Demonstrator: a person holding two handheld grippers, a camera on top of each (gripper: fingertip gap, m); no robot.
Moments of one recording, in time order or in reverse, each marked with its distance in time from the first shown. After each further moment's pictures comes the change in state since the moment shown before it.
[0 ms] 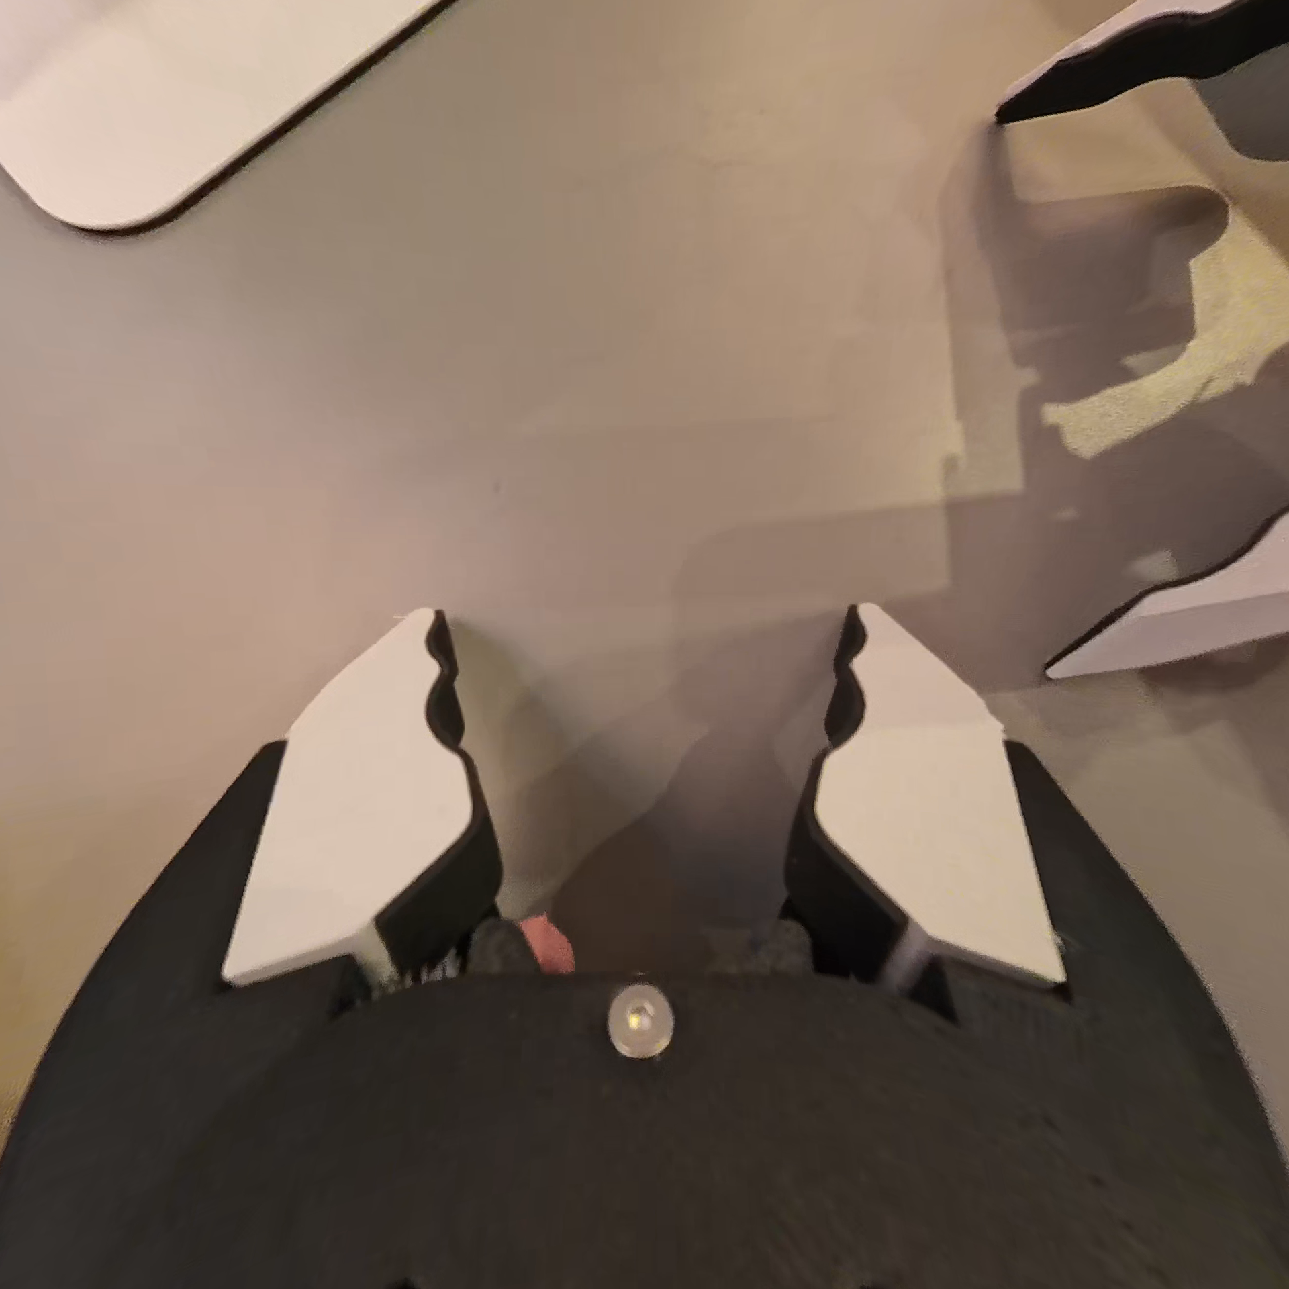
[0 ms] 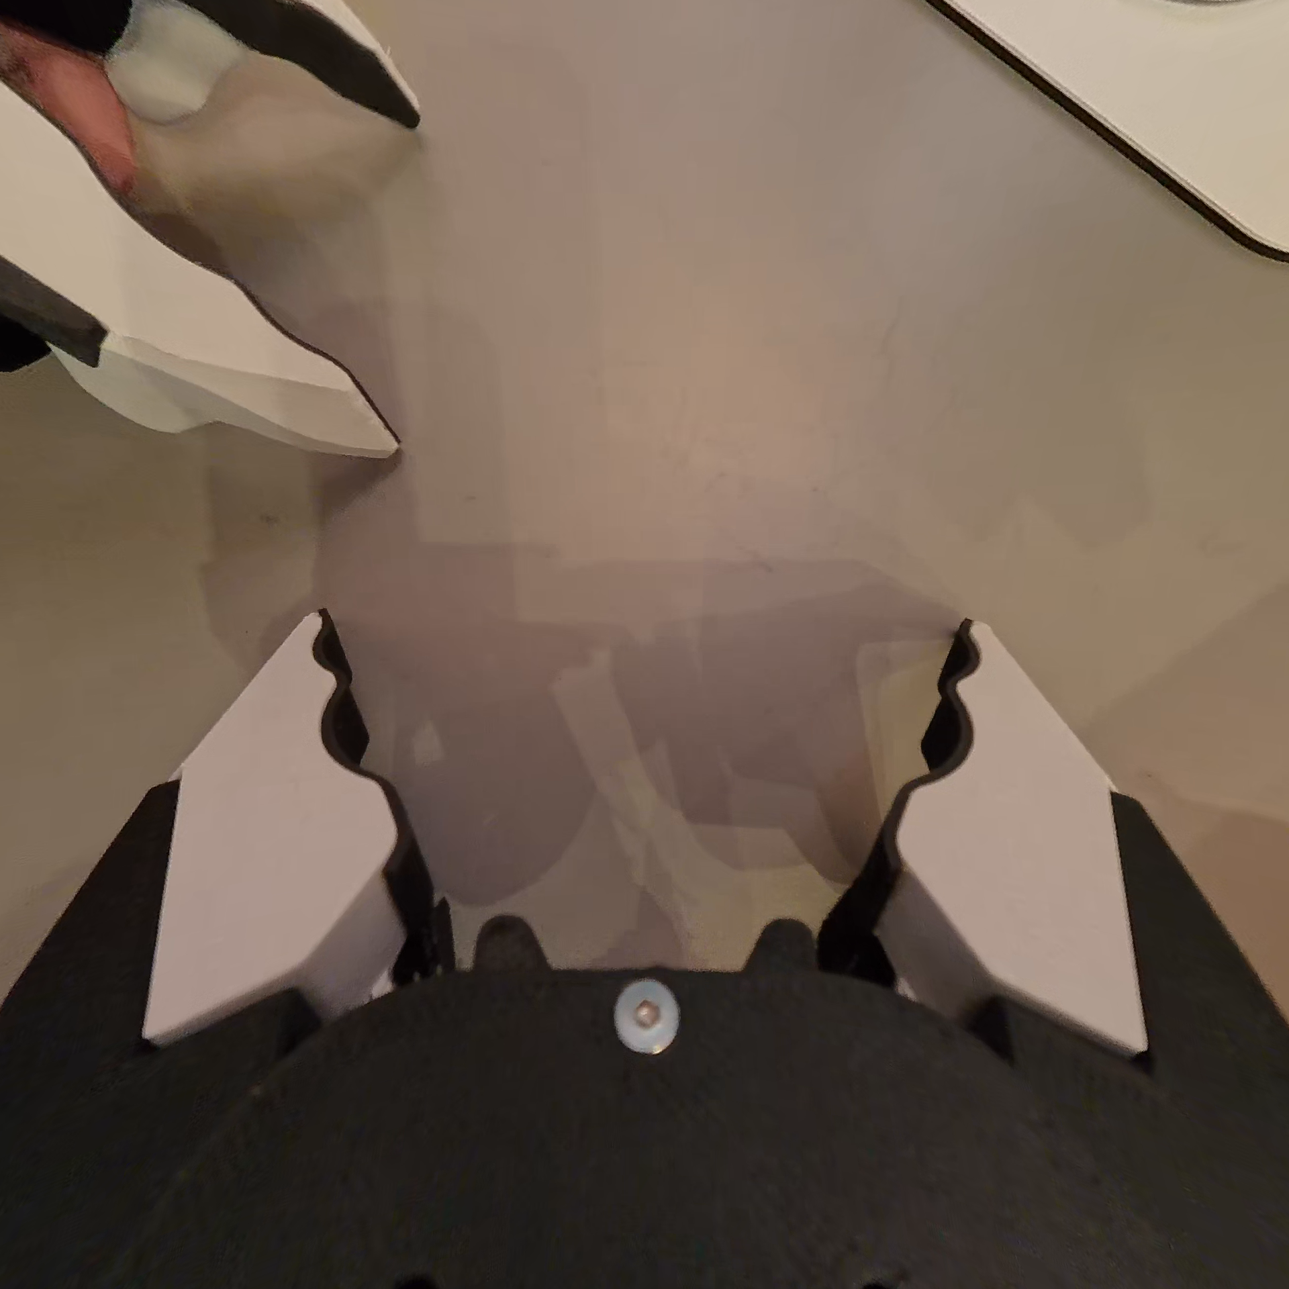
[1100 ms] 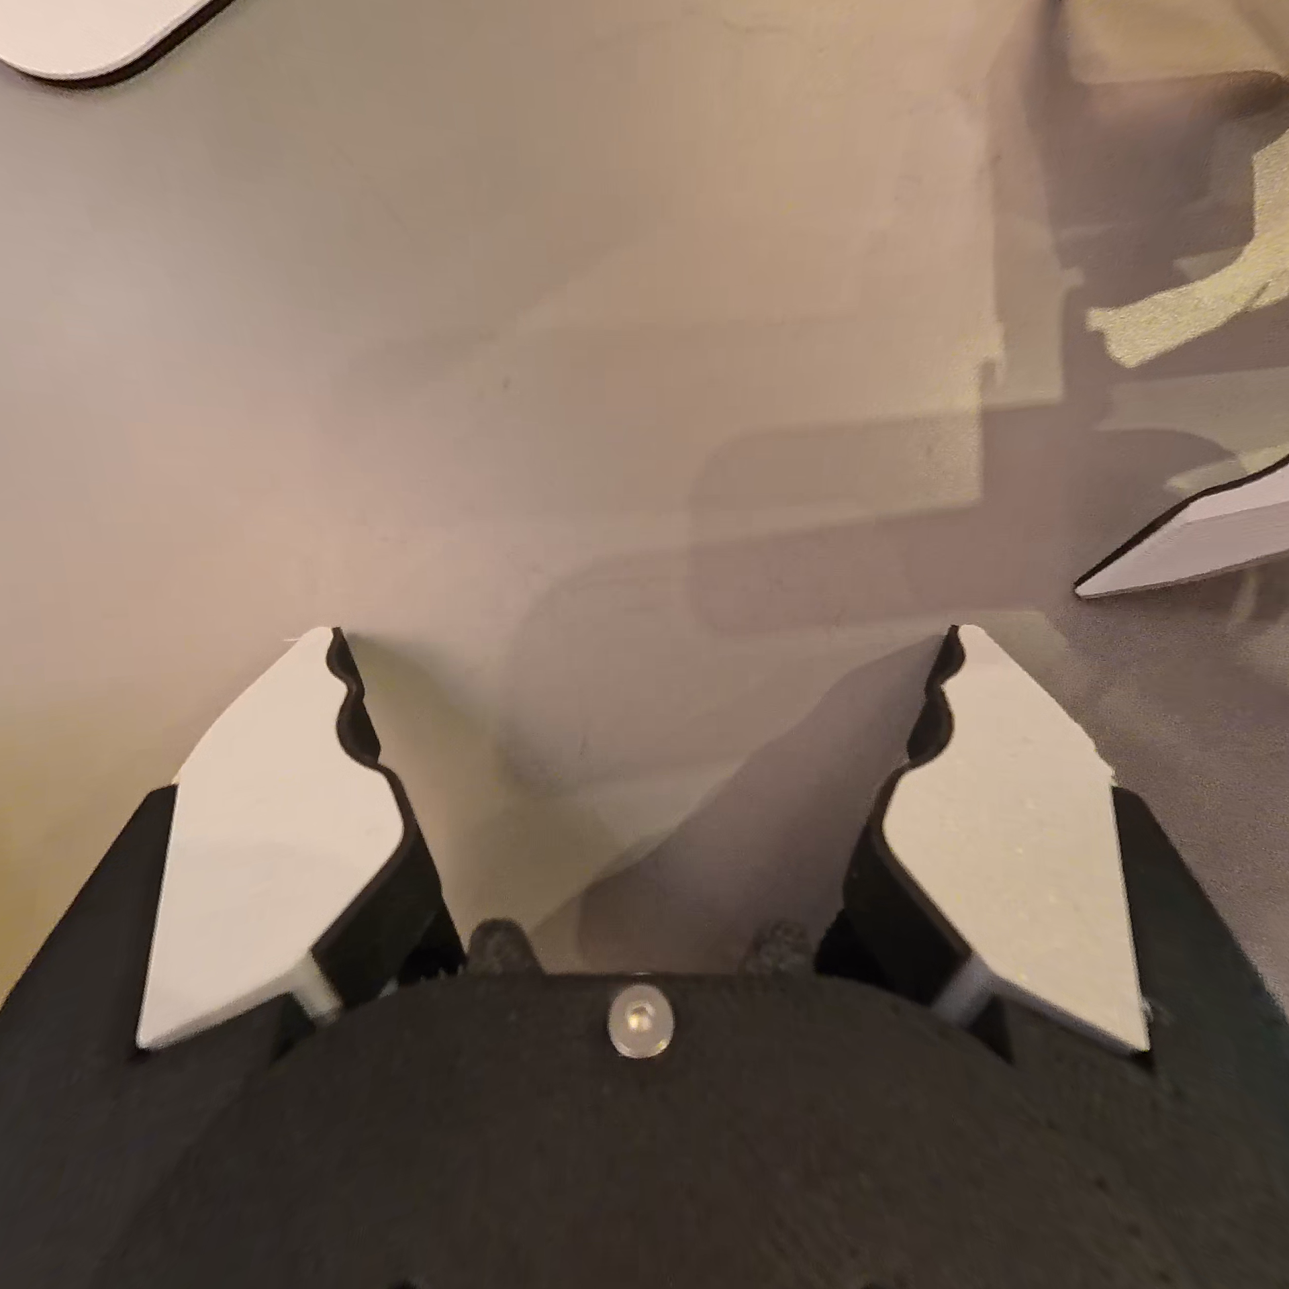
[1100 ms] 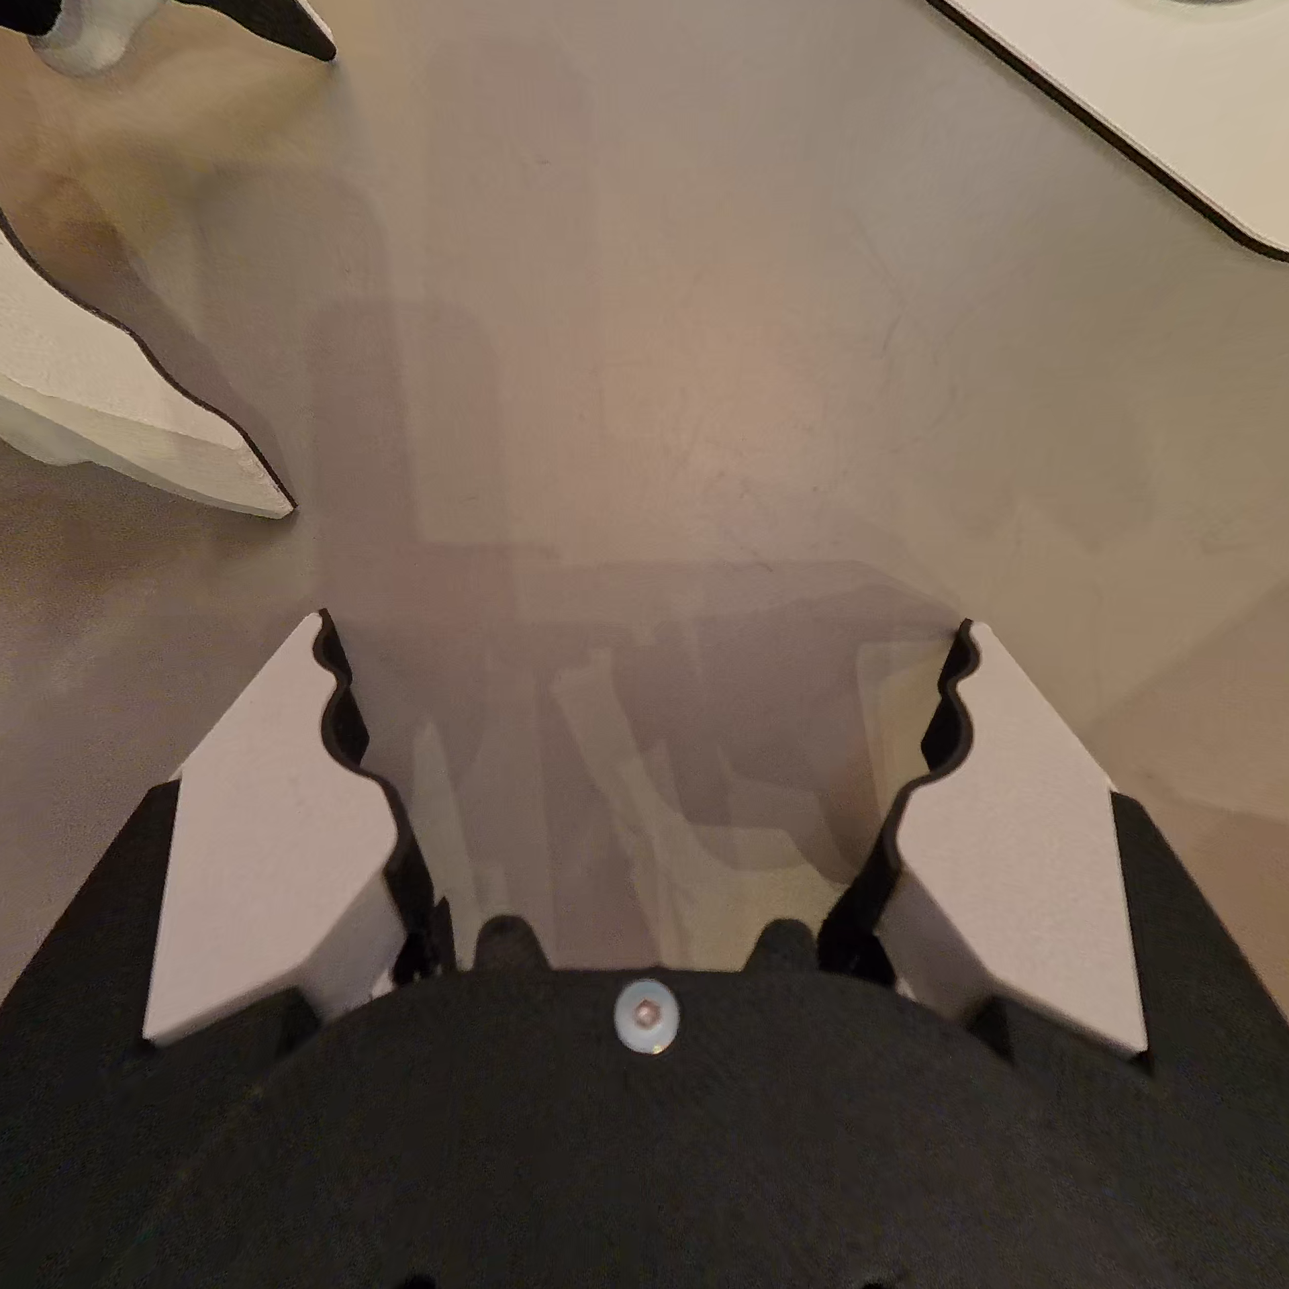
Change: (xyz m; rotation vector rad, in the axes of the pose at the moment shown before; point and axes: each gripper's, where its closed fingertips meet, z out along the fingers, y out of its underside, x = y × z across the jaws) left arm -0.004 0.022 -0.008 -0.064 0.002 -0.024; right arm 0.001 0.000 0.000 0.000 0.000 0.000
